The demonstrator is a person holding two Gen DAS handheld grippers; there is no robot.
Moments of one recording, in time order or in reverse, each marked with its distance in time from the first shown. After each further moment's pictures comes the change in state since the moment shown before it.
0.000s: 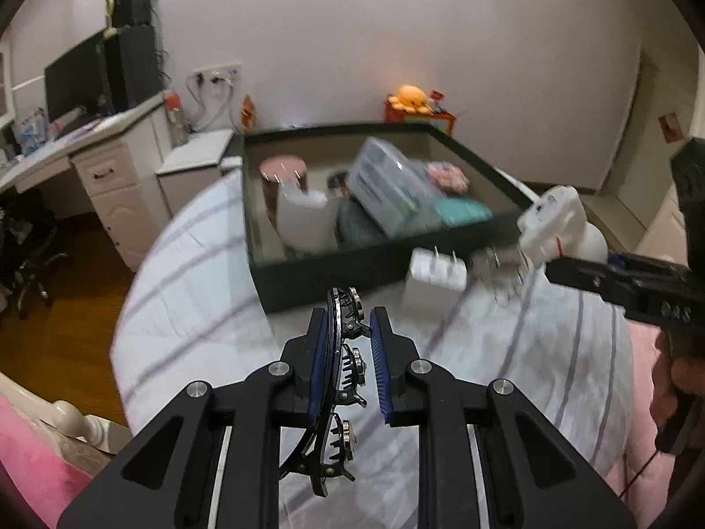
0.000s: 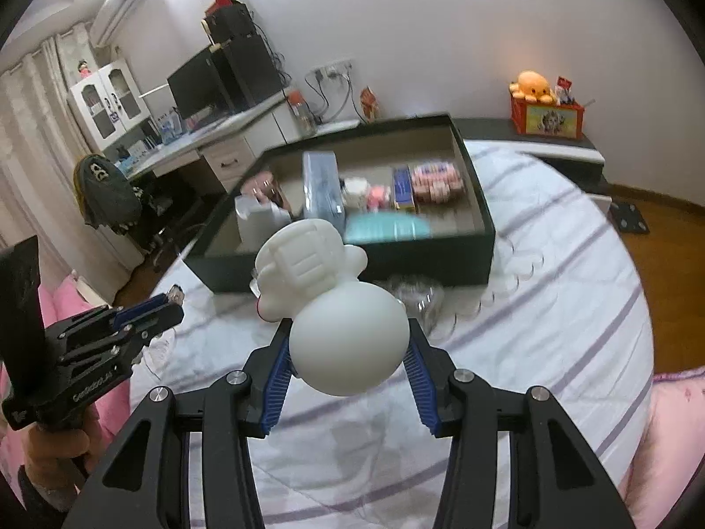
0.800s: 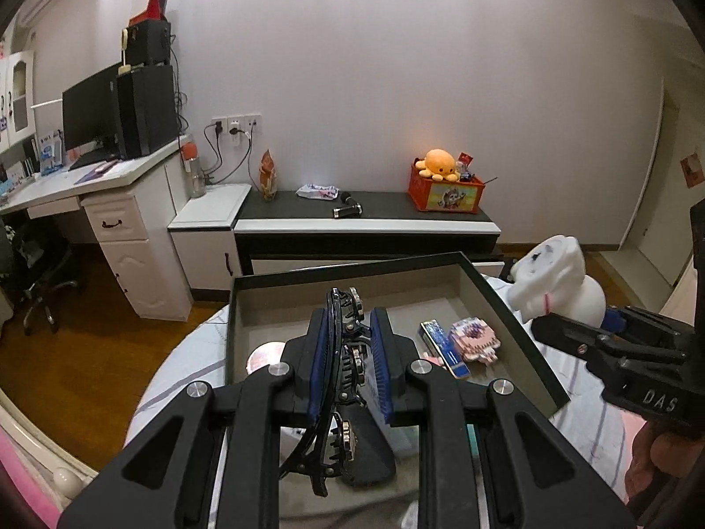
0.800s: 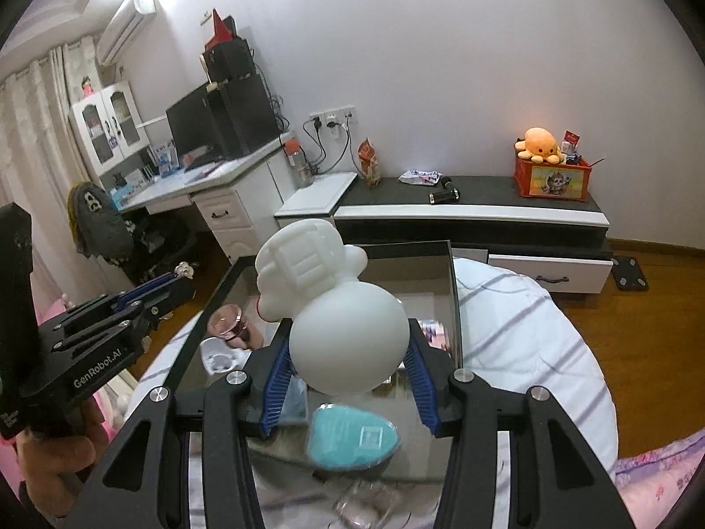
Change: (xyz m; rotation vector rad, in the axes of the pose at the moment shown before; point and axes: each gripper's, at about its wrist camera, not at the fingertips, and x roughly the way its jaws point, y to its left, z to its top) left arm 0.057 -0.004 0.140 -0.059 -0.141 0.060; right arm 0.037 -0.021 0.121 -0.049 -0.109 -0.024
